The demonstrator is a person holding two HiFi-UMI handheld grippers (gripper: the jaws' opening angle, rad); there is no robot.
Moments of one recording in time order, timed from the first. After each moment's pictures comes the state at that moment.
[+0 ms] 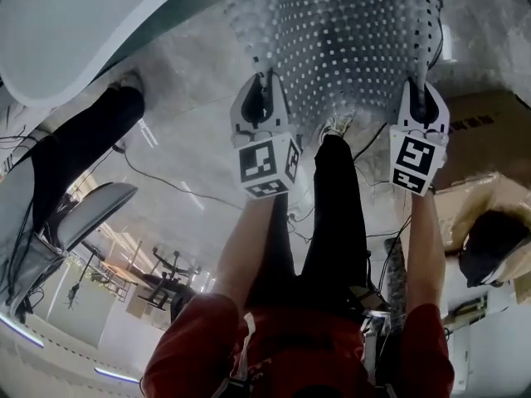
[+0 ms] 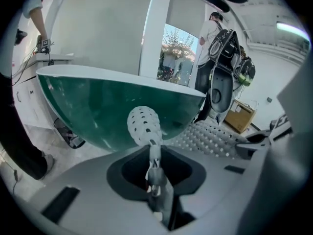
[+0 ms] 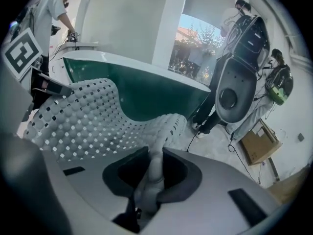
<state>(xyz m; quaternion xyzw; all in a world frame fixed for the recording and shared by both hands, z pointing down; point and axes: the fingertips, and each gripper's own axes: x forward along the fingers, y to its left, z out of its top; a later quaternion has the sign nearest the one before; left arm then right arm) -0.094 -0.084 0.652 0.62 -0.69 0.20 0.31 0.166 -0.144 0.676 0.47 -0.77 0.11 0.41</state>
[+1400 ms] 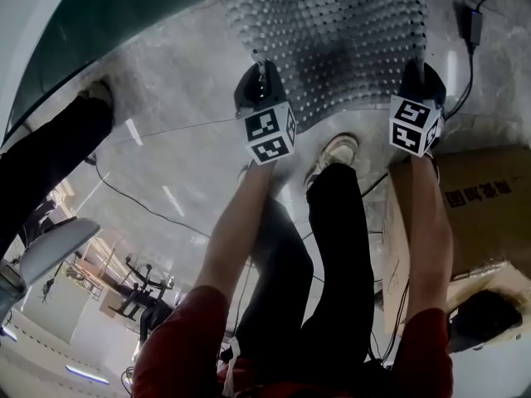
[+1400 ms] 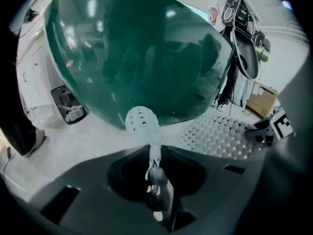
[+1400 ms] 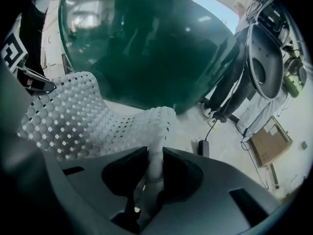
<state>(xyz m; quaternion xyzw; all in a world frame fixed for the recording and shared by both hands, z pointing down) -0.126 -0.115 0.949 0.56 -0.73 0.22 0.31 0.172 -0.236 0.961 0.46 -0.75 0.07 0.46</state>
